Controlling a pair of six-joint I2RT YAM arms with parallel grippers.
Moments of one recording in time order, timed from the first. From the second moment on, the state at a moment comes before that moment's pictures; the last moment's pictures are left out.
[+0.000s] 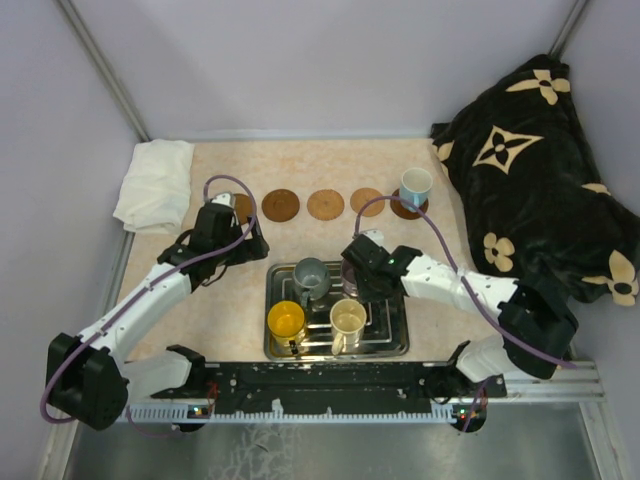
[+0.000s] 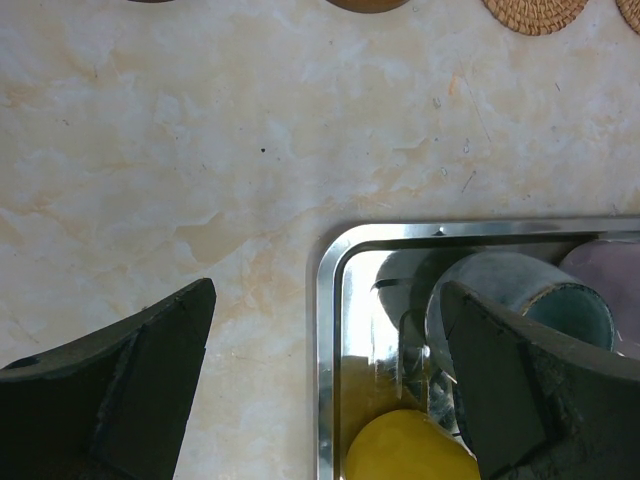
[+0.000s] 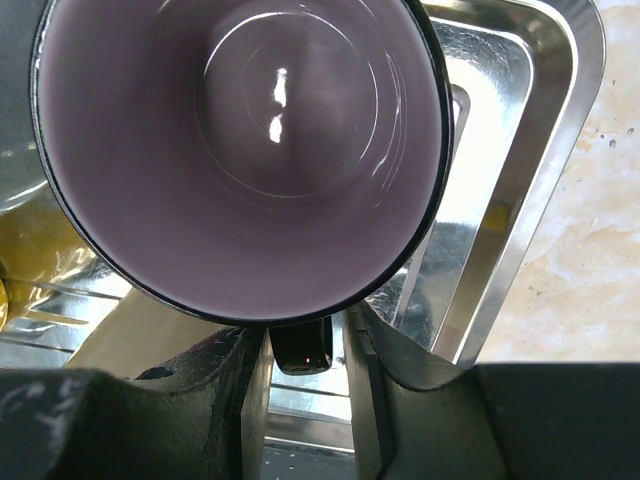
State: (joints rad) left arm -0.43 1.13 0.79 -0.40 -0.13 -0.50; right arm 0.87 1.39 0.88 -0.67 0.23 0.63
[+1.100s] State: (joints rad) left arm -0.43 1.14 0.79 -0.40 -0.12 -0.50; right arm 0.88 1.41 0.89 -0.67 0.29 0.62
